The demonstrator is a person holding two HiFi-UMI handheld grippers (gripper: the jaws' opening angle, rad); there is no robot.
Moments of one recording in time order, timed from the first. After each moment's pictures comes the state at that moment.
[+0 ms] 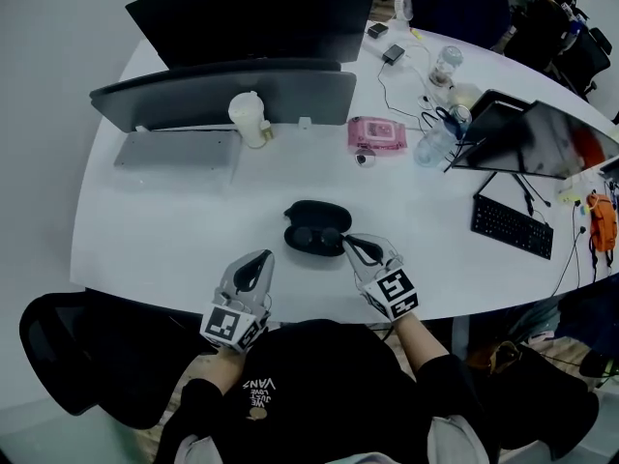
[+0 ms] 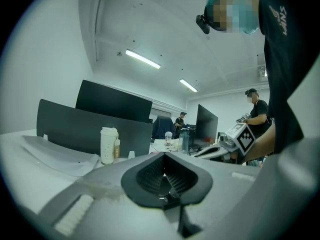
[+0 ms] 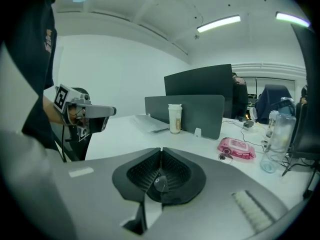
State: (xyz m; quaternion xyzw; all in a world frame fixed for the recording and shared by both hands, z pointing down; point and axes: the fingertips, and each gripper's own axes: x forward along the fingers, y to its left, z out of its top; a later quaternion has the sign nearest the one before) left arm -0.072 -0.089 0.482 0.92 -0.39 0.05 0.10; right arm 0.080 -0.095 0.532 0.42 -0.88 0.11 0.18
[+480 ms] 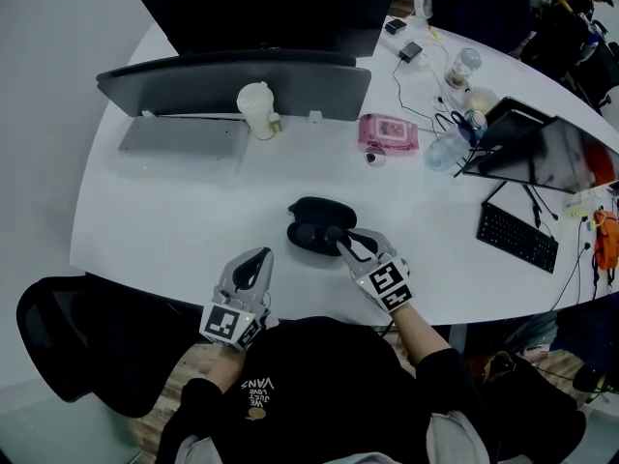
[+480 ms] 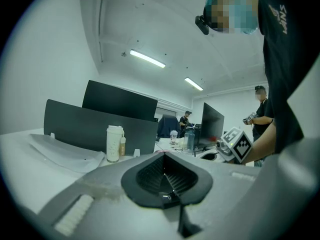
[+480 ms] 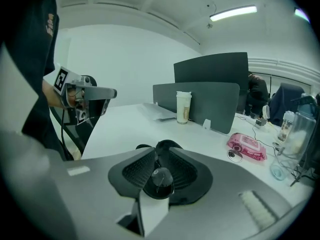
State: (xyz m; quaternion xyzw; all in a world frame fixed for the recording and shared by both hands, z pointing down) left arm -0.077 -0.090 0.489 0.90 -0.41 0.05 0.11; right arm 0.068 -0.106 0.573 0.36 -0.89 0.11 0.24
